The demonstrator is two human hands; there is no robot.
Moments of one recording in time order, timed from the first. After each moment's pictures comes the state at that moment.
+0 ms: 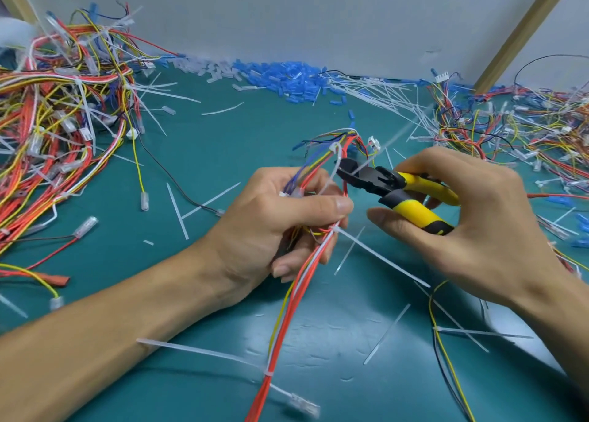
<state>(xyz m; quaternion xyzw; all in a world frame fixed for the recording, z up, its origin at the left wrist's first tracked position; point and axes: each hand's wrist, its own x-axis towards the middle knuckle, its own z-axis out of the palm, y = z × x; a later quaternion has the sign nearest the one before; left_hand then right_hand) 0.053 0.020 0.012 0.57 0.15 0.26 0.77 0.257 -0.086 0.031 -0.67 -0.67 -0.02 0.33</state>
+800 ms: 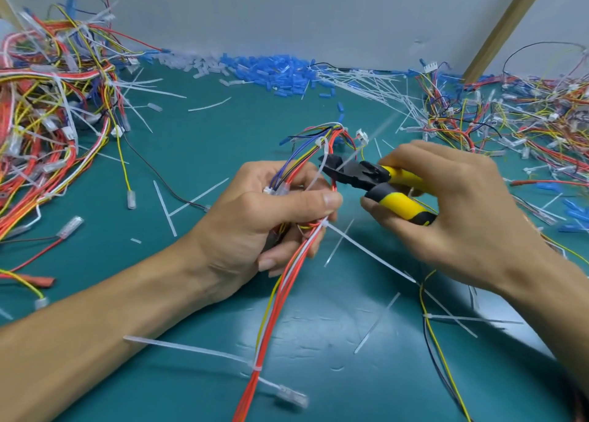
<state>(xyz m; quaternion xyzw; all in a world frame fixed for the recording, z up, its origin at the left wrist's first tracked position) 0.053 0.020 0.012 0.58 0.16 0.25 0.76 0.260 -0.089 0.033 -0.68 -0.68 -0.03 0.27</state>
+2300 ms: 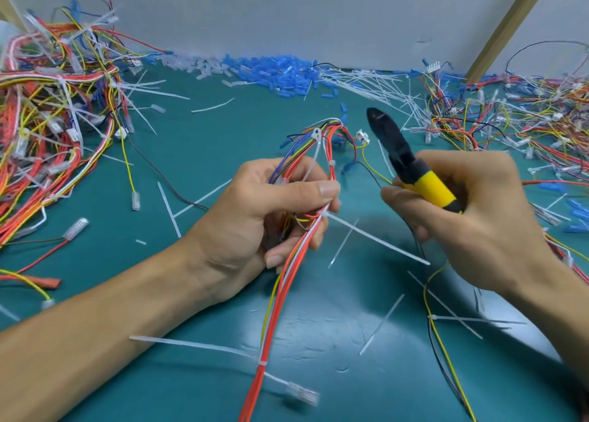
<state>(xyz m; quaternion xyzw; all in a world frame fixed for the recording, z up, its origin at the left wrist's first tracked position) 0.052 0.023 0.013 0.55 0.14 0.25 0.79 0.257 -0.090 0.031 -0.67 -0.62 0.08 0.40</state>
